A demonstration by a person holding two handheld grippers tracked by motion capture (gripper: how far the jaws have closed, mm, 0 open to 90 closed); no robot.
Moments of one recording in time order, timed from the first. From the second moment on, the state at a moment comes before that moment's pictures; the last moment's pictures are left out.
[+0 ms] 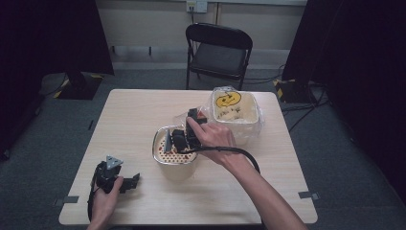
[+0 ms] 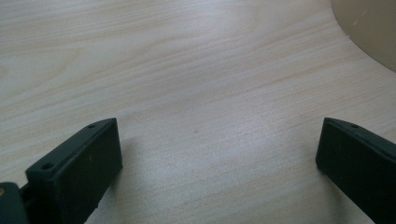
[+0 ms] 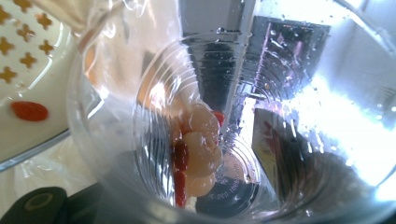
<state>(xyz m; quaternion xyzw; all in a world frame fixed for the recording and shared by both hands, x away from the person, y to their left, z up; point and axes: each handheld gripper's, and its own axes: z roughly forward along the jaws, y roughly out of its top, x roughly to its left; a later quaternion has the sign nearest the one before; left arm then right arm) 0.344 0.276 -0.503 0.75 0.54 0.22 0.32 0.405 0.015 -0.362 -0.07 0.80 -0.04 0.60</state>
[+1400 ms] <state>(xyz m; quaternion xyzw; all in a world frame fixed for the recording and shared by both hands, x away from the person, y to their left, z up) 0.345 0.276 -0.503 0.75 0.54 0.22 0.32 0.393 0.011 -0.383 -0.30 0.58 -0.23 0.72</state>
